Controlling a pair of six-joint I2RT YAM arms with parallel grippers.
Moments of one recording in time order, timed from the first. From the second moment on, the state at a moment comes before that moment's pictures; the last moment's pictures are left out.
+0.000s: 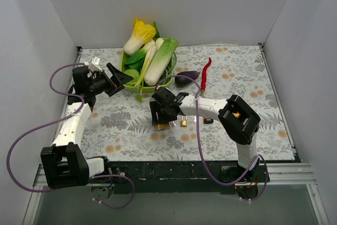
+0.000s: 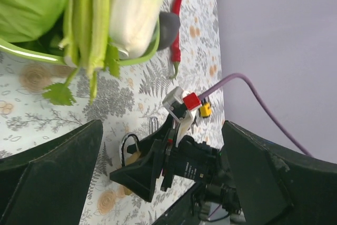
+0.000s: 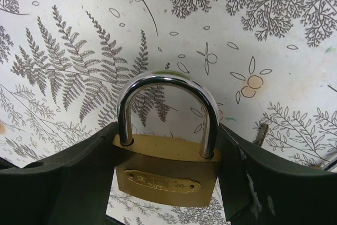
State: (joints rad) left arm 0.06 1.22 0.88 -0.11 0.76 -0.72; right arm 0.98 1.92 1.31 -0.44 -0.01 0.66
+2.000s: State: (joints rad) left arm 0.13 1.56 1.62 -0.79 0.72 -0.28; right arm 0.59 1.39 1.25 -0.26 0.07 0.15
